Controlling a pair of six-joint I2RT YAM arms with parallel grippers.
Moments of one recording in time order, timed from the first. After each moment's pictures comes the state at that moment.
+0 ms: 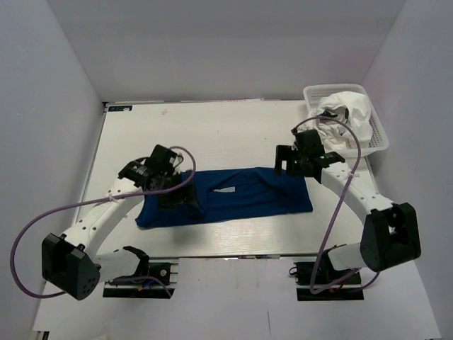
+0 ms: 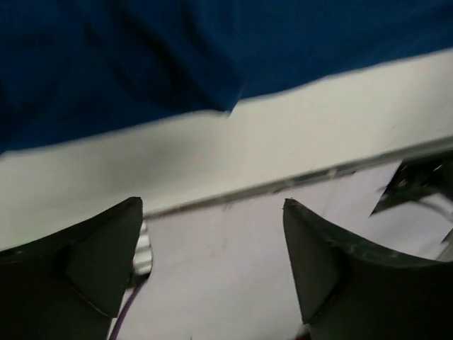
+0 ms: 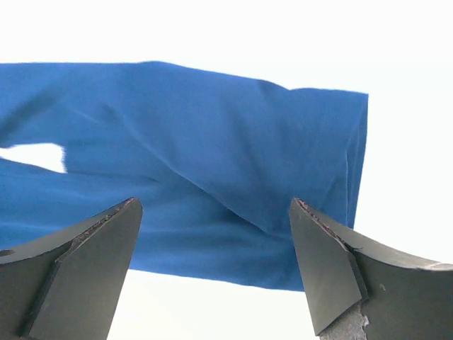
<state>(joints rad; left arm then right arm) -0.47 1.16 0.95 -0.99 0.23 -0.56 0.35 1.39 0.95 -0.49 -0.02 0.29</state>
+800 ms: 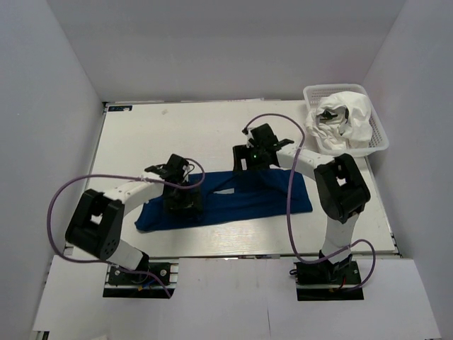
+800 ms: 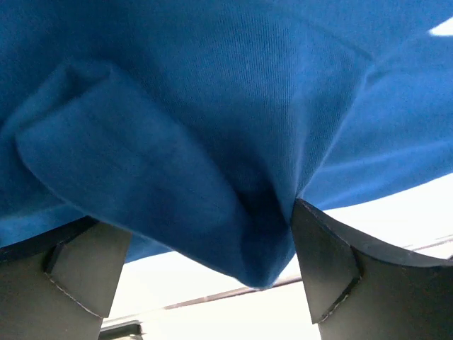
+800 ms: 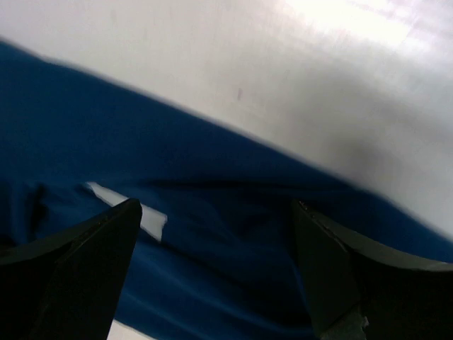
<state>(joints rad) -0.45 1.51 0.83 -0.62 0.16 -0.54 0.55 1.90 1.28 -0.32 -0.24 0.27</state>
